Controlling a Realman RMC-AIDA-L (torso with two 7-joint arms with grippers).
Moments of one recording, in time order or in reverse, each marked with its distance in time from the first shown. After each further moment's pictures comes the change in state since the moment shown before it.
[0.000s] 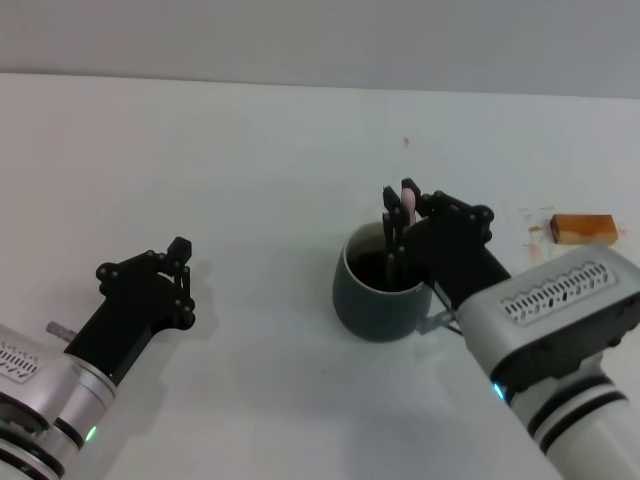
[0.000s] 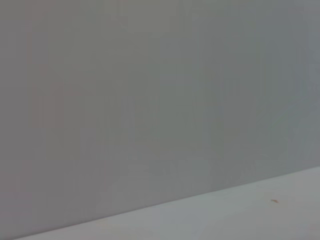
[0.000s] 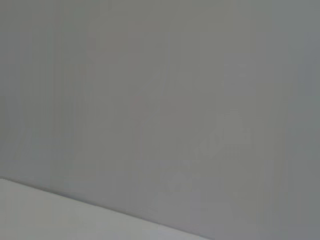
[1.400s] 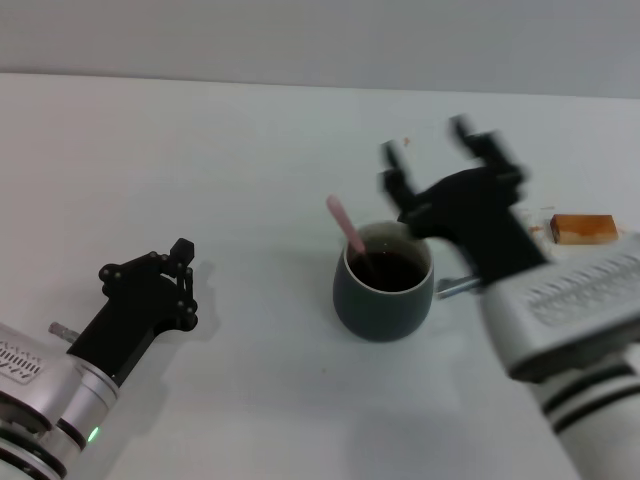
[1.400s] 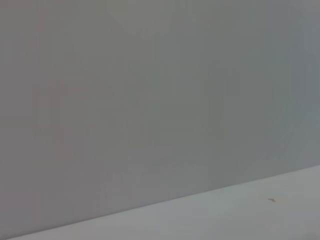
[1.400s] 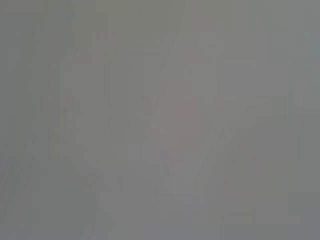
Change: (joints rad) left arm 0.000 -0.001 0.004 -0.002 0.000 -0.003 0.000; right arm -0.019 0.022 0.007 -0.040 -0.105 -0.265 0.003
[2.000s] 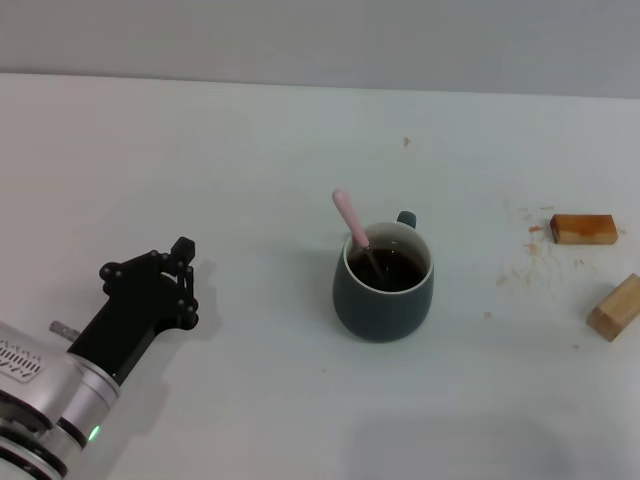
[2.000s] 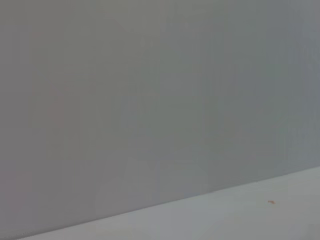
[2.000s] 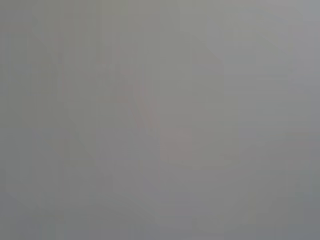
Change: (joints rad) left arm -0.003 0.000 0.000 0.000 0.000 0.002 0.000; right arm -0.055 0.013 -0.049 -0.639 -0.001 -0.877 0.457
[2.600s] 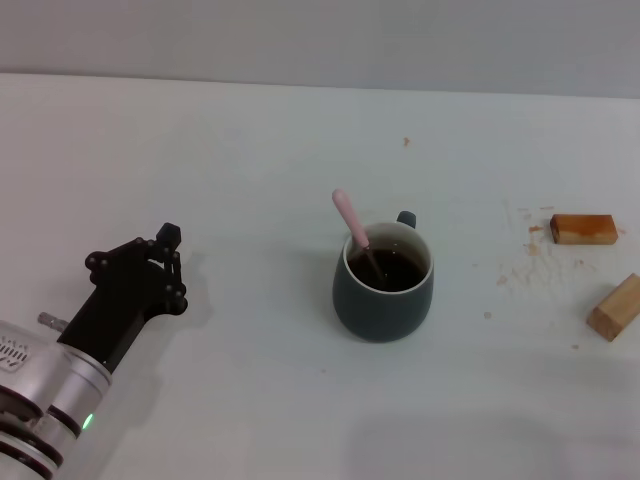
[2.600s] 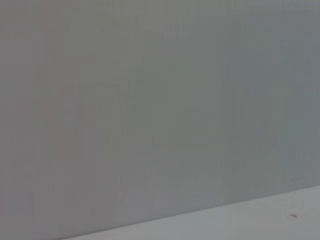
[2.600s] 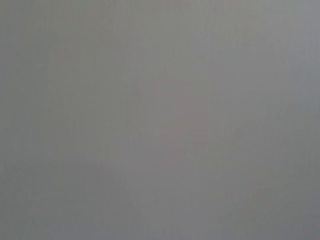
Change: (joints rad) left arm 0.001 -0.002 -0.046 -0.007 -0.008 0.009 0.000; right arm -0.020 0.003 -0.119 -0.128 0.171 -0.024 0.093
